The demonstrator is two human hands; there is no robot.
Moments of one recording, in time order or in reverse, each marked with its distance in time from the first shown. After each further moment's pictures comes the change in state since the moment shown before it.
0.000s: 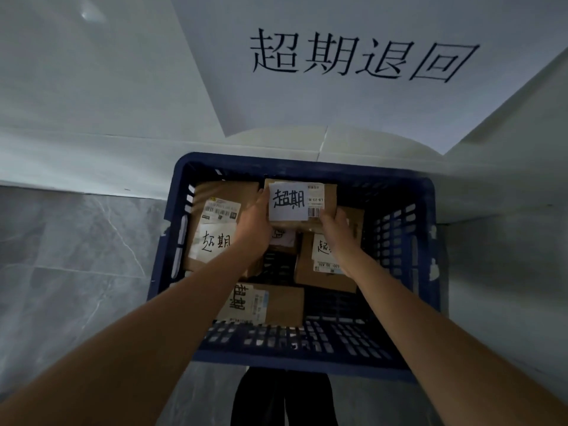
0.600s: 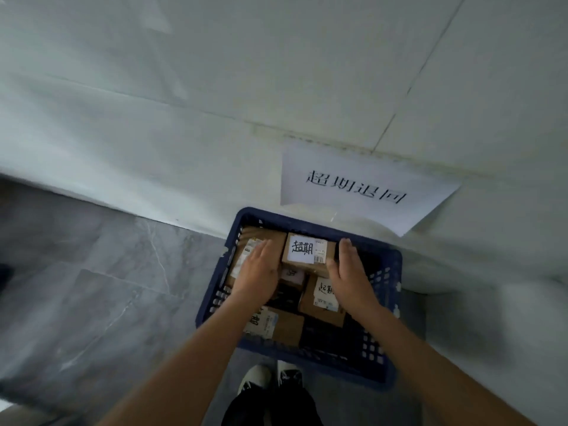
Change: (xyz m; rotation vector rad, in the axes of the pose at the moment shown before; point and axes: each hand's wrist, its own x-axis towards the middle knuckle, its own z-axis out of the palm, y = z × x) left_hand -0.151 0.049 -0.111 0.051 0.100 0.010; right_hand -0.161 -0.083 -0.027 -0.797 -0.027 -0.455
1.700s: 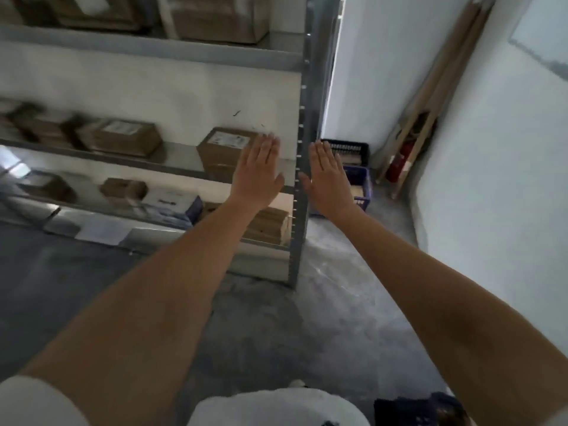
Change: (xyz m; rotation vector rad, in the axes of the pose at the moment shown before) left_hand -0.693 -0.228 -0.304 0.500 0.989 -1.114; right_hand -0.517 -0.533 0.272 -0.534 -0.282 -1.893
